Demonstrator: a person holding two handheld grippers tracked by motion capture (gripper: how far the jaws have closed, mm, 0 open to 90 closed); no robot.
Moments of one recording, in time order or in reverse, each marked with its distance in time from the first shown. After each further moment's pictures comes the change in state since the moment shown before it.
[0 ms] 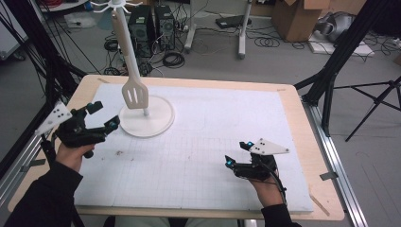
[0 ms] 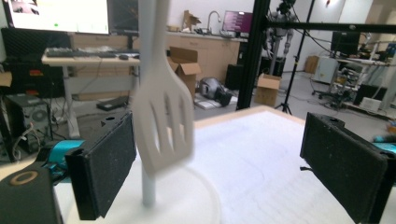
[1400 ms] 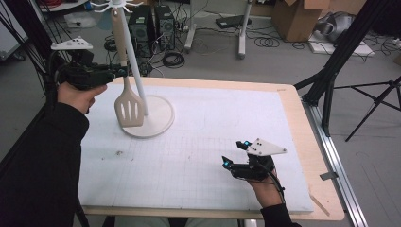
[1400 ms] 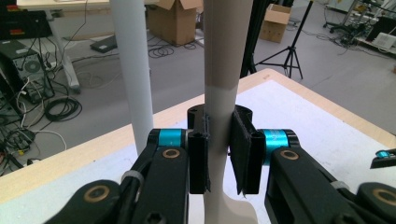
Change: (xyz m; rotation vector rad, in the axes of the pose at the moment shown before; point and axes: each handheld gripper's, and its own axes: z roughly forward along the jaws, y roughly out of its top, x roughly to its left) left arm 0.006 0.148 0.084 0.325 0.015 -0.008; right arm 0.009 0.007 0.001 -0.008 0.029 -0.034
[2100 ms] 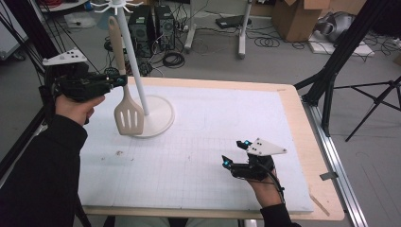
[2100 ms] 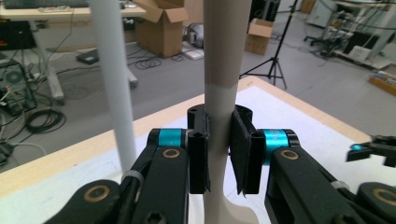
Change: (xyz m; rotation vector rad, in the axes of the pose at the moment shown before) left arm -0.007 -0.018 -0.012 -0.049 -0.041 0.014; right arm 0.000 0.001 0.000 -0.008 -0.011 -0.004
